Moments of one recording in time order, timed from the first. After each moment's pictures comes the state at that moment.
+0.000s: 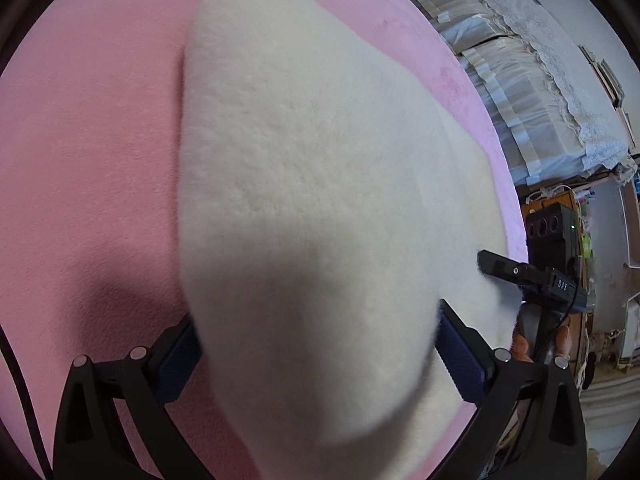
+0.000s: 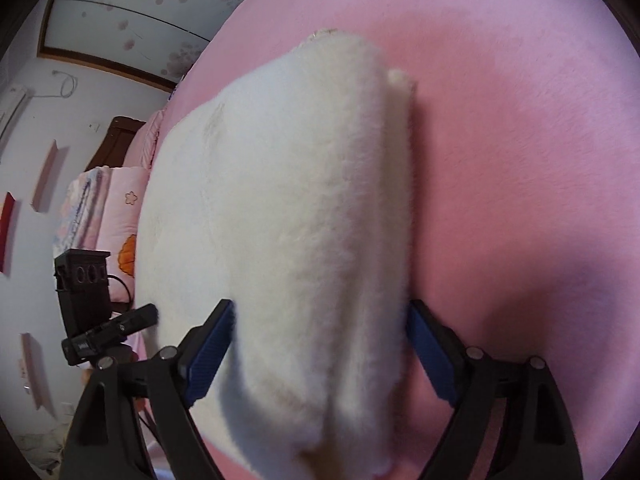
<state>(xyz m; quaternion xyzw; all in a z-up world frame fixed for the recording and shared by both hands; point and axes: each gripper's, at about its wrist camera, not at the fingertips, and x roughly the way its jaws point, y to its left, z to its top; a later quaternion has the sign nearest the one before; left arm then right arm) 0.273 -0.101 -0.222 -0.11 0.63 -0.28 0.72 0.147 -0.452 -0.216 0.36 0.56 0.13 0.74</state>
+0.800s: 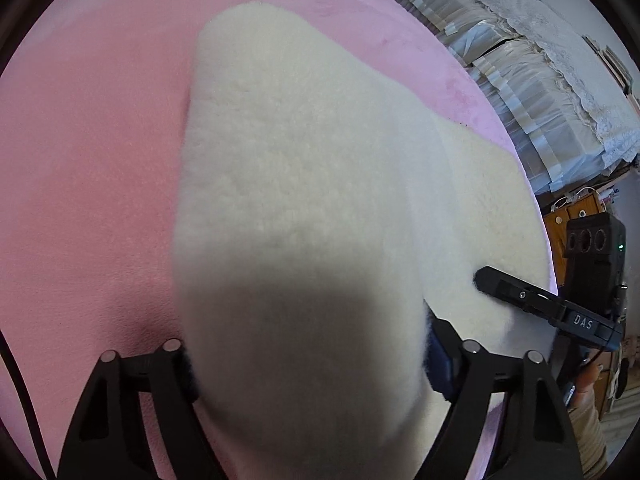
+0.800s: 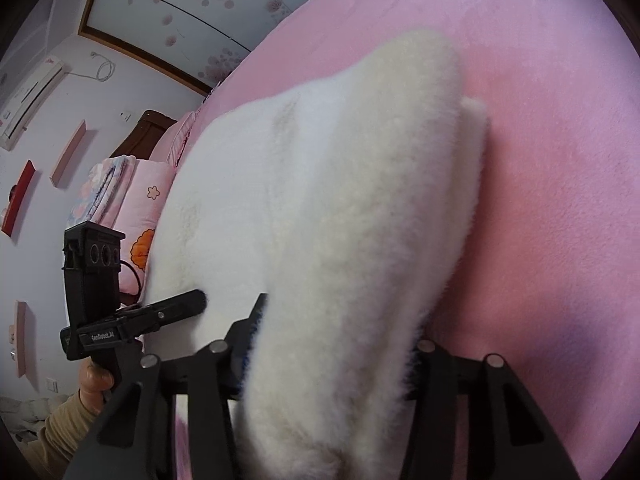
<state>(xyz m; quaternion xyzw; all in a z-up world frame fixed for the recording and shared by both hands) 0.264 -0.134 -0.188 -0.06 0.58 -0.24 0.78 0.144 -0.414 -0.176 0.30 0.50 0.16 0.79</state>
